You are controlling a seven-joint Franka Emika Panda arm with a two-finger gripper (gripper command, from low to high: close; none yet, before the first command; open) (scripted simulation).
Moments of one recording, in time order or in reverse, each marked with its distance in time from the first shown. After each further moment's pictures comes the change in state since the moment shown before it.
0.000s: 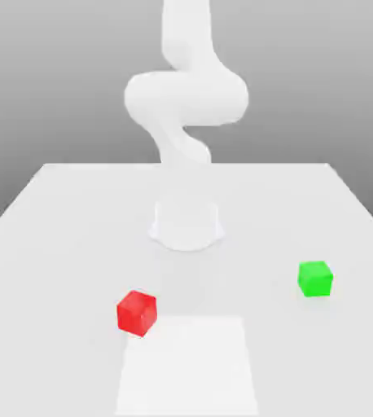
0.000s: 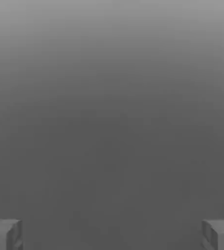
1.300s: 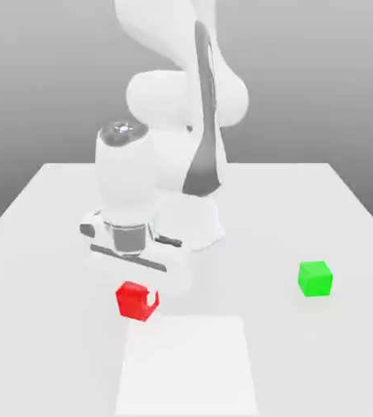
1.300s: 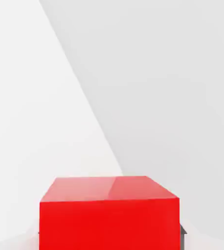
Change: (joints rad) arm -0.207 0.650 -0.026 -0.570 0.001 0.499 0.166
